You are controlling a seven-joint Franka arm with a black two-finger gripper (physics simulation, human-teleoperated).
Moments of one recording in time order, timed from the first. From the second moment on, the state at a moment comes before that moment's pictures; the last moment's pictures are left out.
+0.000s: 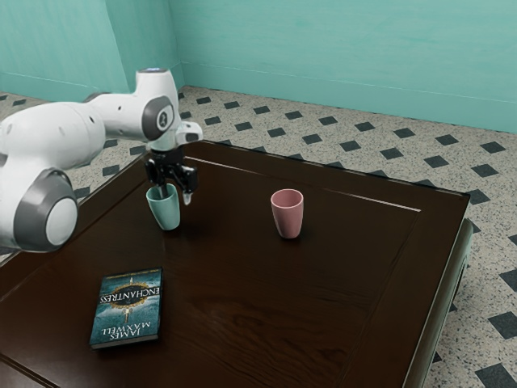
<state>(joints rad) 0.05 0.77 0.20 -1.19 -0.13 1.86 0.21</state>
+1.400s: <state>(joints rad) -0.33 0.68 0.24 -0.98 -0.10 1.71 0.28</state>
